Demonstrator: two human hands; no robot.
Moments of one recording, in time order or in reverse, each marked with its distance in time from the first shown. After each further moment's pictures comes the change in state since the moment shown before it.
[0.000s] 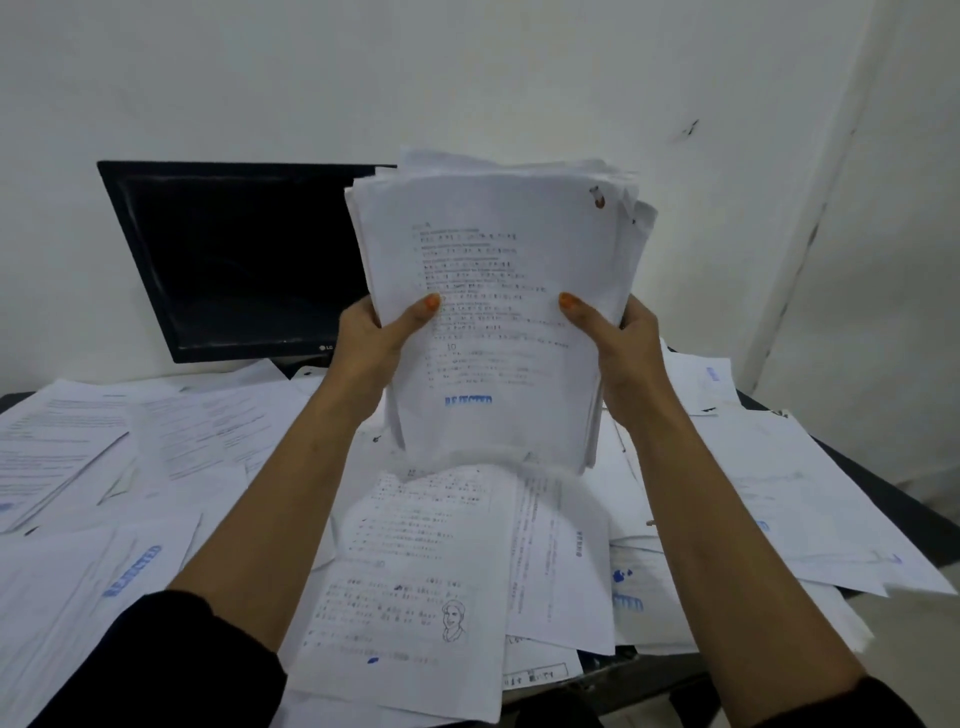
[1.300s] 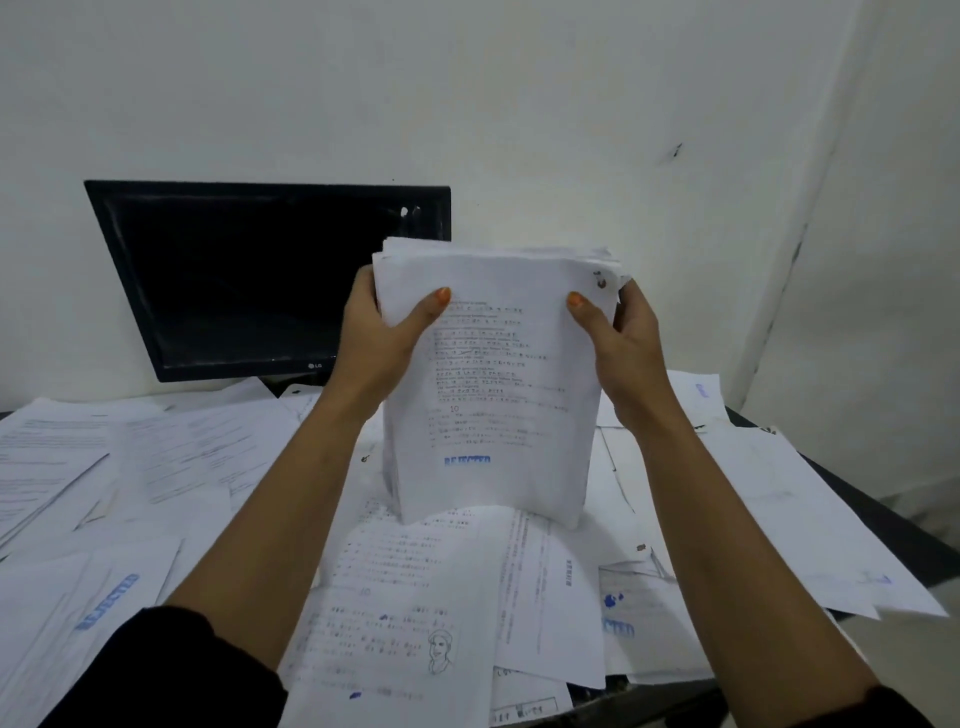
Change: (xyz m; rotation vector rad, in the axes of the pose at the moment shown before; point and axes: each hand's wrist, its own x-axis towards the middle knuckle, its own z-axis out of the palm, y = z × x) left_hand 0.005 0.019 0.024 0.270 0.066 0.161; right_hand 0.013 -0.012 -0.004 -0.133 0.045 -0.122
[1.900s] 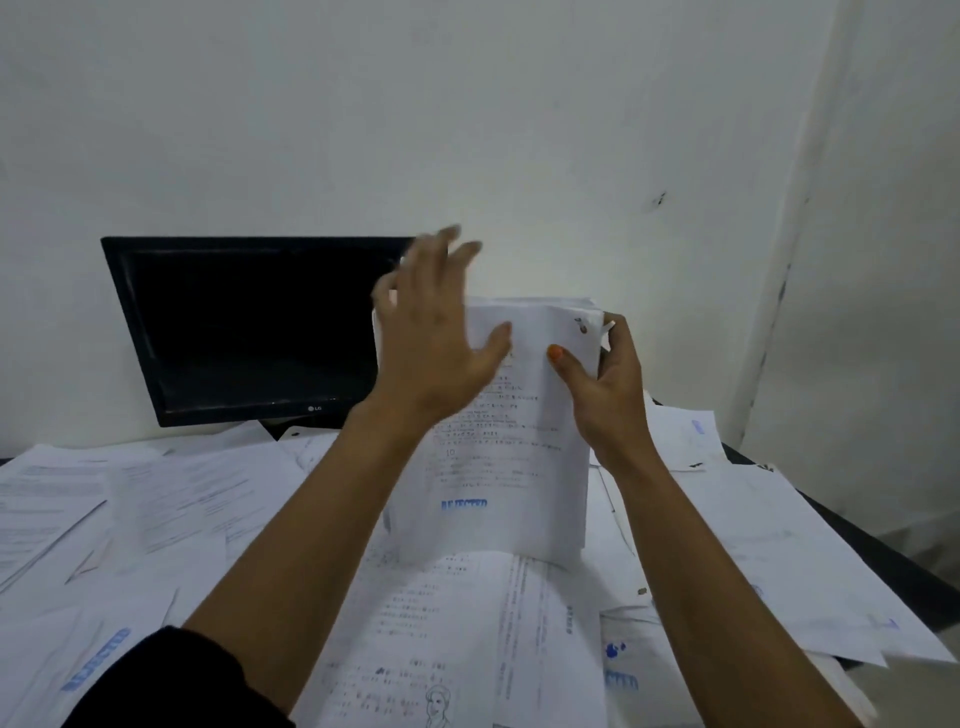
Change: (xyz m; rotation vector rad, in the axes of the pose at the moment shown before) left_hand 0.008 0.047 0.033 0.783 0.079 0.665; right_hand -0.004 -0.001 0.008 -0.020 0.030 -0.113
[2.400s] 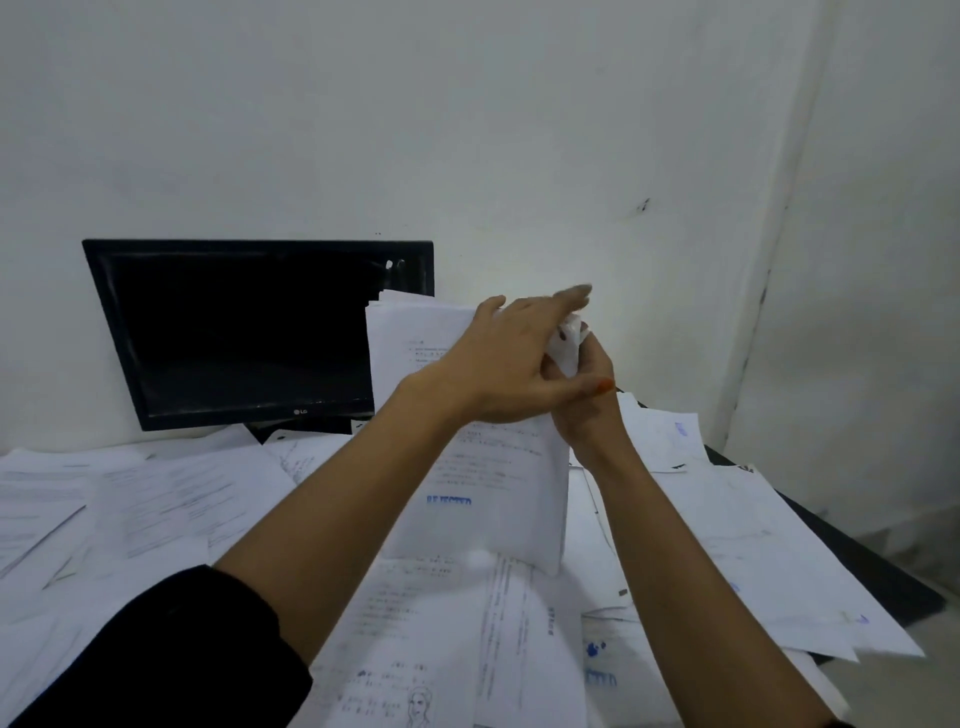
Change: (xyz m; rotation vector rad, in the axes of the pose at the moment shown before) left_hand 0.018 0.049 0.023 -0.158 -0.582 0.182; right_hand 0.010 0.001 0.006 0.029 -0.034 -0.012
